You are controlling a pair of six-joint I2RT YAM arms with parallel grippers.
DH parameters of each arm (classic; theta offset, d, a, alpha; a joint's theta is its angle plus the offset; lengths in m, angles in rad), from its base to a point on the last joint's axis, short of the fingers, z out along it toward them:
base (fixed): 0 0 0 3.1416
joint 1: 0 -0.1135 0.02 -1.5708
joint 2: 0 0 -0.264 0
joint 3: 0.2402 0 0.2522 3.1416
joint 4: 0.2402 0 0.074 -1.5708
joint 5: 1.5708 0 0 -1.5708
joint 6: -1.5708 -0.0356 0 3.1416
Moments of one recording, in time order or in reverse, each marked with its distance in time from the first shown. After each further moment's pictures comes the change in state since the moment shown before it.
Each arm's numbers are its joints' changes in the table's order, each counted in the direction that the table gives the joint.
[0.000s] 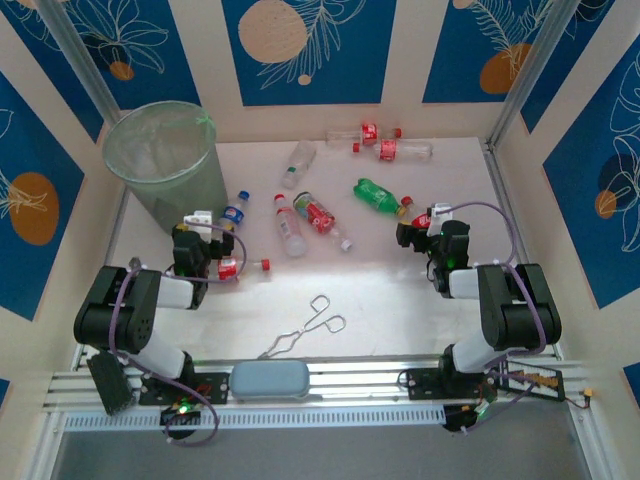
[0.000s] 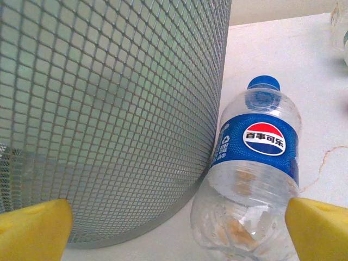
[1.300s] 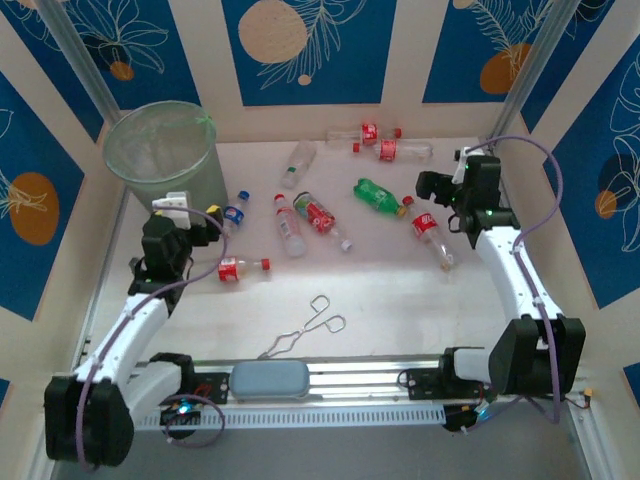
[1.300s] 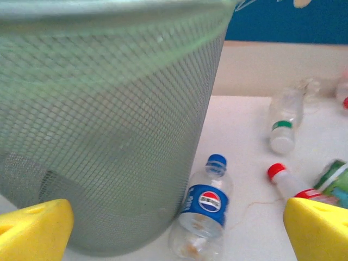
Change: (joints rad) left arm -0.001 0.624 0.205 0.771 0.082 0.179; right arm 0.027 0.248 0.701 1.160 0.093 -0.116
